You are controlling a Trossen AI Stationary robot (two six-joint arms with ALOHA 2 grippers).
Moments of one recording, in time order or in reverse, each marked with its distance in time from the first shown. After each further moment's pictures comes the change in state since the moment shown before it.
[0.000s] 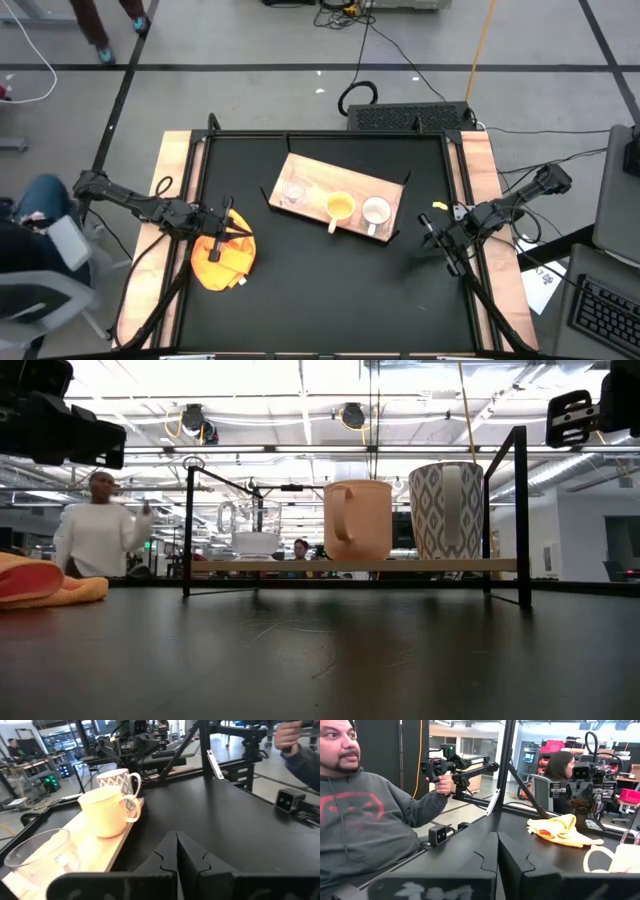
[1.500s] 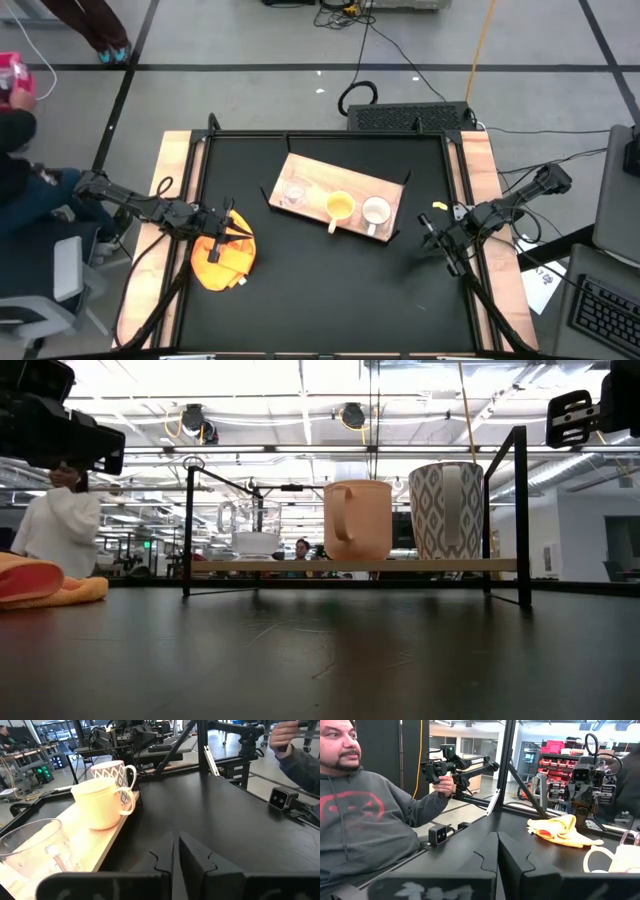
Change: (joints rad) left arm 0.000 0.002 0.000 -0.028 0.020 -0.047; right arm 0.000 0.000 0.000 0.000 -0.001 -0.002
